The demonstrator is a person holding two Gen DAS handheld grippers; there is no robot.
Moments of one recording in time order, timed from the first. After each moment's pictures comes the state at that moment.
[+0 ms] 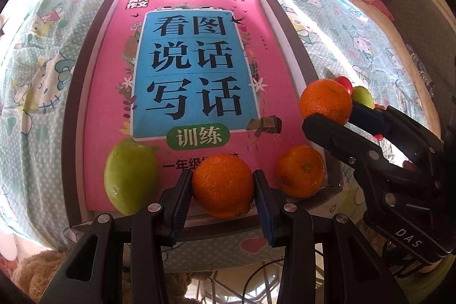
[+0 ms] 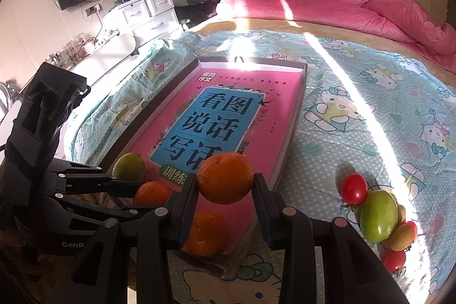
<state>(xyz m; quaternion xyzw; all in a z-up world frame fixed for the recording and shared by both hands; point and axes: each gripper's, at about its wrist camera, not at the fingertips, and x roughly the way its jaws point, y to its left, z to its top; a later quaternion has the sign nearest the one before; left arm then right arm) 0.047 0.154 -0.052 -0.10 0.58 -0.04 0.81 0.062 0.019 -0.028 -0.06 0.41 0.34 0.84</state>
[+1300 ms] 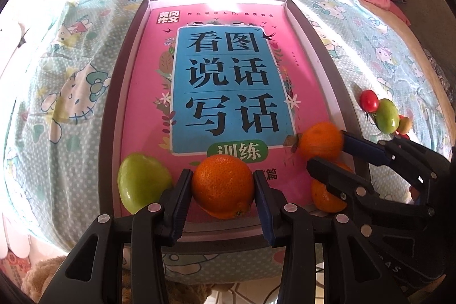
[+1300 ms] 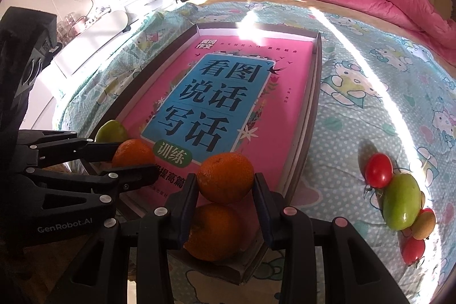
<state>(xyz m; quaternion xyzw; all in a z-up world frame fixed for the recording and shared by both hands) 0.047 0.172 -0.043 -0.06 0.55 0.02 0.83 0.059 0.042 -0.052 -0.09 0.45 0.32 0.83</state>
